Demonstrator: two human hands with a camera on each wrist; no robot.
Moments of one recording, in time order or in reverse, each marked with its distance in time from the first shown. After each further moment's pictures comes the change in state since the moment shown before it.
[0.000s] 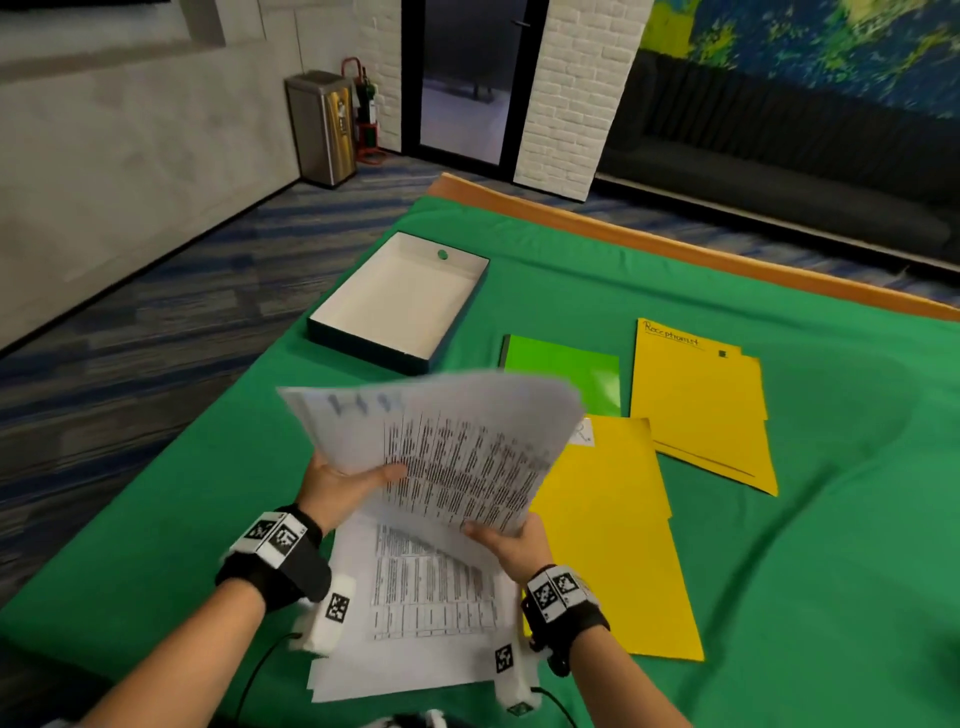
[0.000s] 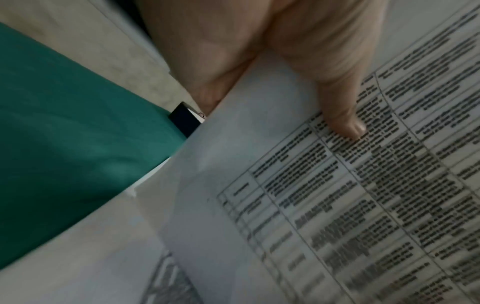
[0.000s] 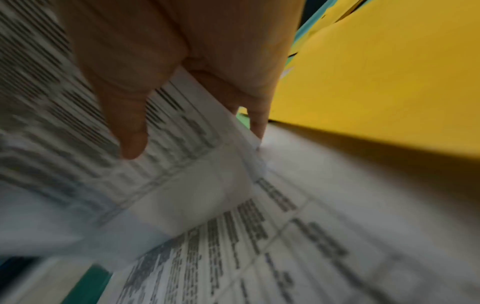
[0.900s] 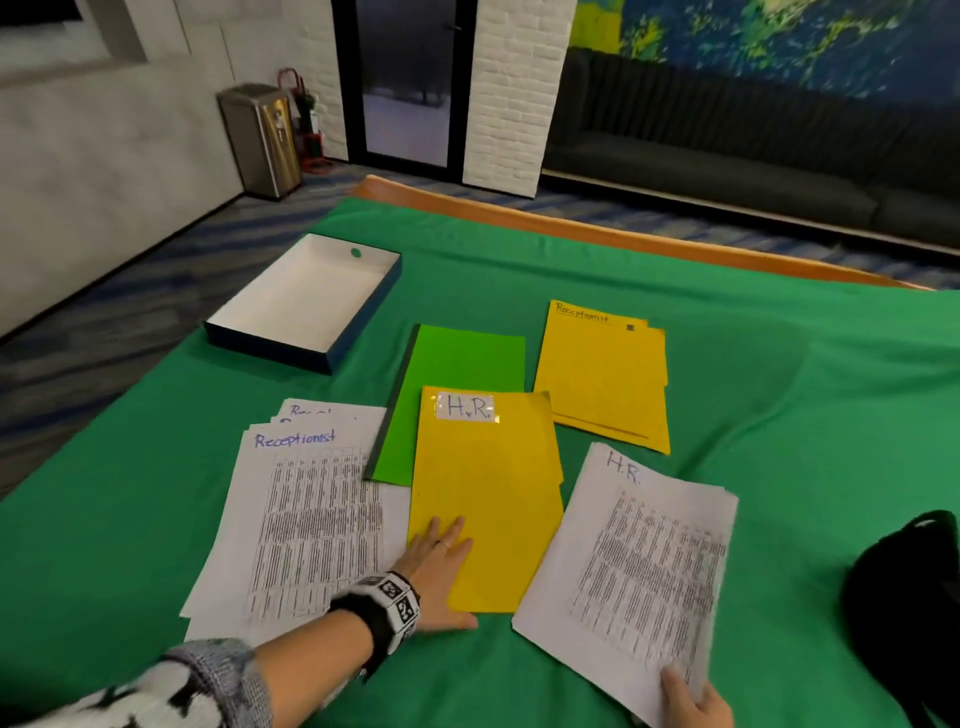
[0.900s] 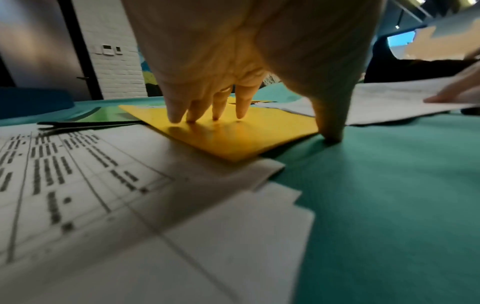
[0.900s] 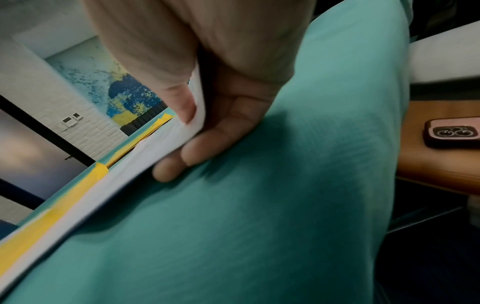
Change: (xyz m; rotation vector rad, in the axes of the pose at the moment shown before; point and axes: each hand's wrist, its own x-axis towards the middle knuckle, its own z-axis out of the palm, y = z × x) left_hand -0.084 -0.096 0.215 1.537 -0.848 0.293; right_hand -0.203 0.106 -0.256 0.102 0.783 0.464
